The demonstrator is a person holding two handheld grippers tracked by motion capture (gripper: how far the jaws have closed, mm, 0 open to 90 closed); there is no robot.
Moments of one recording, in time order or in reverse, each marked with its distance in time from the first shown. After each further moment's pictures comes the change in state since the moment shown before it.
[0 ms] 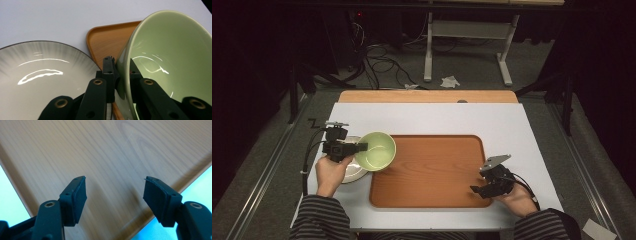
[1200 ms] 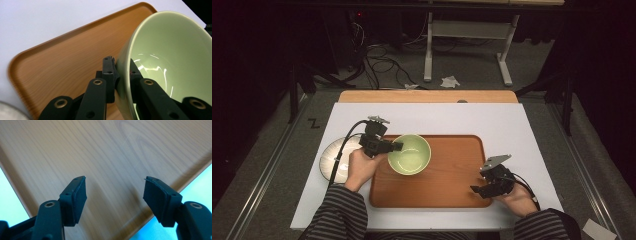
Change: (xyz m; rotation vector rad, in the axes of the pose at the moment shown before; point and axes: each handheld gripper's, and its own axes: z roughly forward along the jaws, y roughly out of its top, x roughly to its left) left arm -0.078 0.030 0.045 0.088 -0.154 0.212; right arm -0.001 -0.001 0.000 0.005 -0.005 0.001
